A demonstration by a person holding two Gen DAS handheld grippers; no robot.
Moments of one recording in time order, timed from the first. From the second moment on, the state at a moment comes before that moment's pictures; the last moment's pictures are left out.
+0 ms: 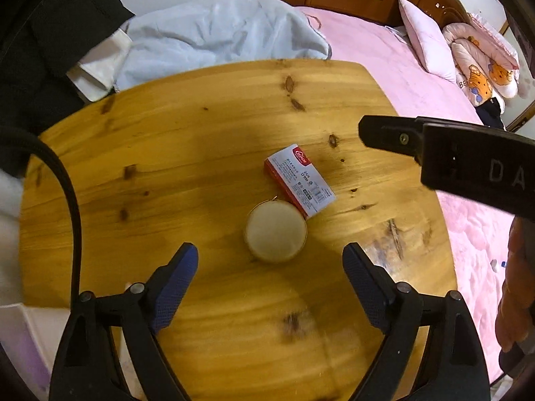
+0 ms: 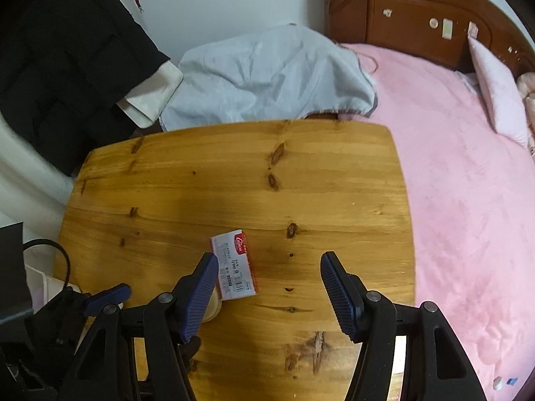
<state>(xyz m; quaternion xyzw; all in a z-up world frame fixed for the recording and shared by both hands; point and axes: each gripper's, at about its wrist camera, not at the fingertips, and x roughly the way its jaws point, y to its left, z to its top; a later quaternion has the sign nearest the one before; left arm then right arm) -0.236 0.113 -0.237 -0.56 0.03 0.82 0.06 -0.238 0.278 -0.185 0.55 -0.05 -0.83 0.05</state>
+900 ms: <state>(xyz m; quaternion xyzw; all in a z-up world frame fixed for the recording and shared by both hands) -0.249 0.108 -0.281 -0.58 0.04 0.82 0.05 -0.265 0.256 -0.249 0.59 -0.06 -0.80 0.09</state>
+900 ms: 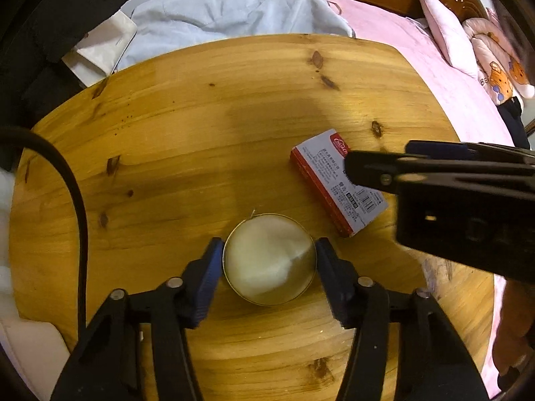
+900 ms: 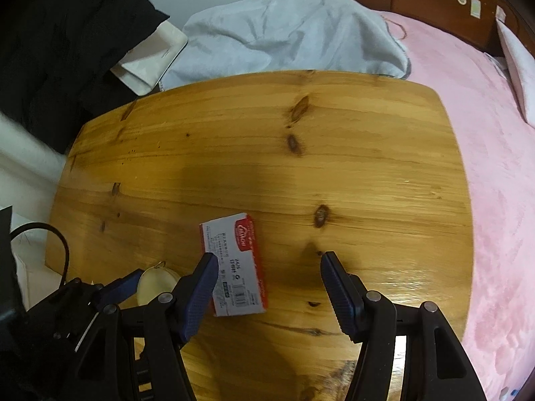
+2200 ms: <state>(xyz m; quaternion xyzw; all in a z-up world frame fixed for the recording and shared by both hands) -0.192 0.050 -0.201 -0.57 -0.01 0.82 0.10 -0.214 0.208 -0.193 0.56 0.01 -0.83 0.06</state>
